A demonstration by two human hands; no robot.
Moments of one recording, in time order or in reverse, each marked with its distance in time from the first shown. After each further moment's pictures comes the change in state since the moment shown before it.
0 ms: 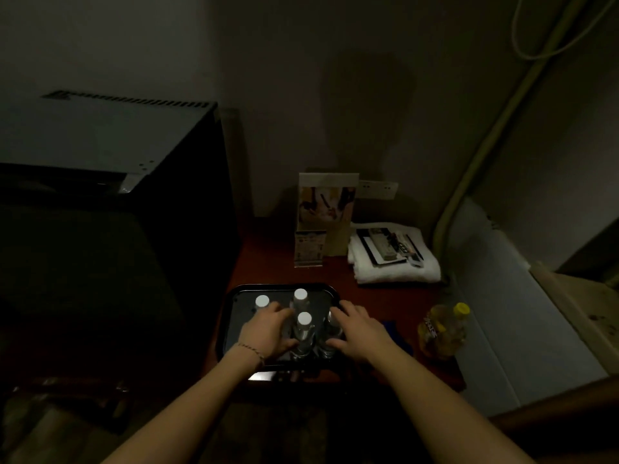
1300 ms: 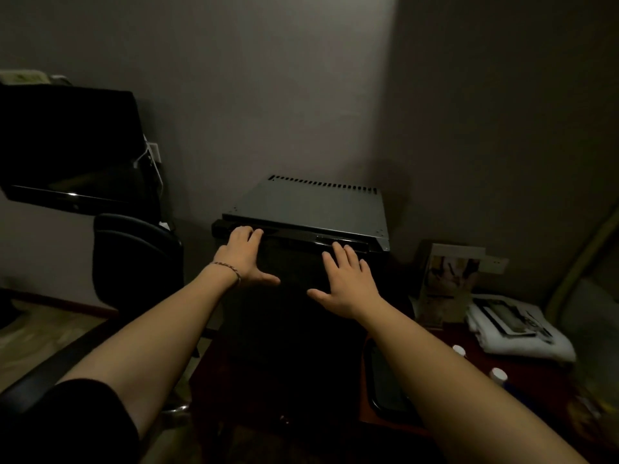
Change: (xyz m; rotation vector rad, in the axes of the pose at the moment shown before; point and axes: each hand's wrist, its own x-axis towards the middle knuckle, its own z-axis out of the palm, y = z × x) left_hand -0.162 -0.359 -0.333 0.169 0.365 -0.212; right_hand 0.002 -0.452 -0.174 -0.076 0.391 -0.183
